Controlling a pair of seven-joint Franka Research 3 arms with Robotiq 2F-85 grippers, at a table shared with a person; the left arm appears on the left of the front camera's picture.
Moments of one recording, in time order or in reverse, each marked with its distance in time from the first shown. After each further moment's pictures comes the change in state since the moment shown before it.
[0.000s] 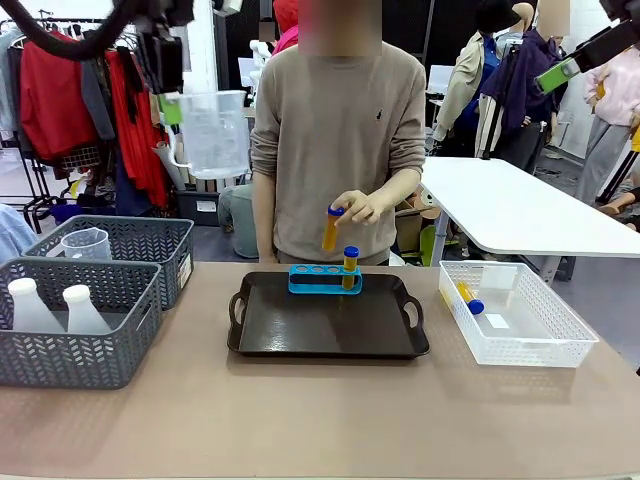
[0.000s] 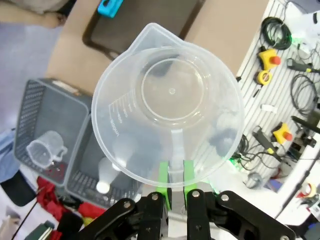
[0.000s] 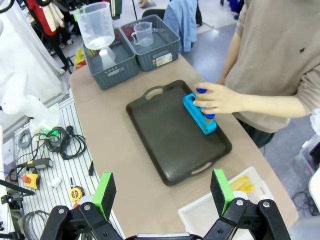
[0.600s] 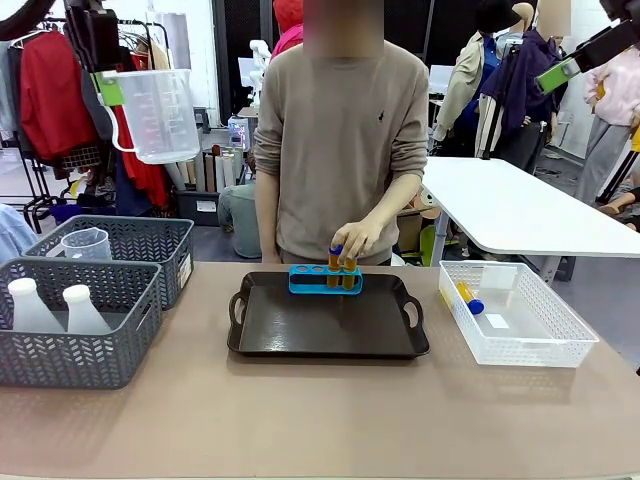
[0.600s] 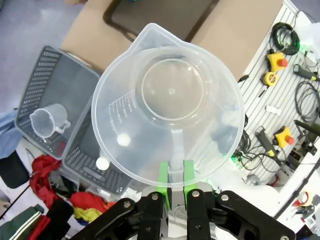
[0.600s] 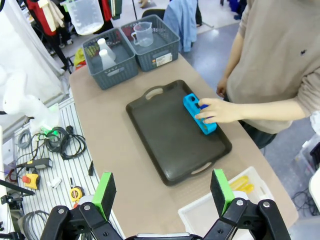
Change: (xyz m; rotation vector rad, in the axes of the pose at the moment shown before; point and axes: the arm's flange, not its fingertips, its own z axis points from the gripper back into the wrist) left arm -0.059 0.009 0.025 0.041 -0.040 0.096; right arm 0.000 0.000 0.000 0.000 0.000 0.000
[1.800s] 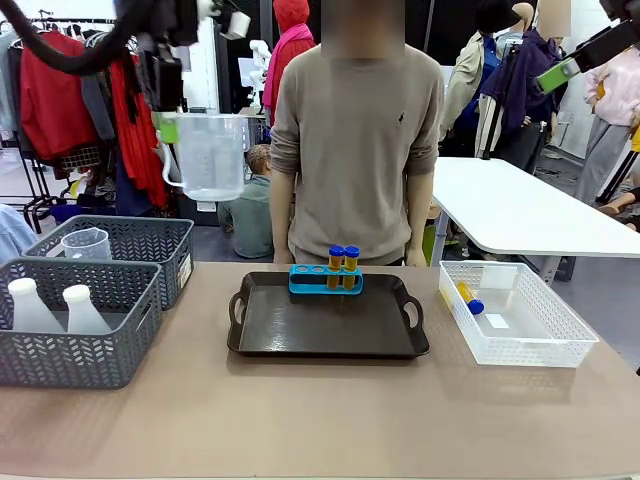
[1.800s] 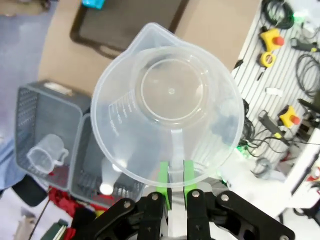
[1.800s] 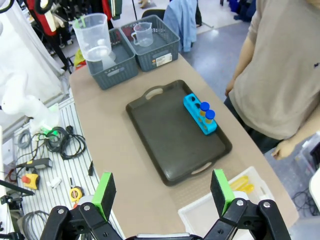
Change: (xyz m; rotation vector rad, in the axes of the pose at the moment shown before) left arm 0.083 -0.038 -0.067 -0.022 0.139 -0.194; right arm 0.000 0.000 0.000 0.000 0.000 0.000
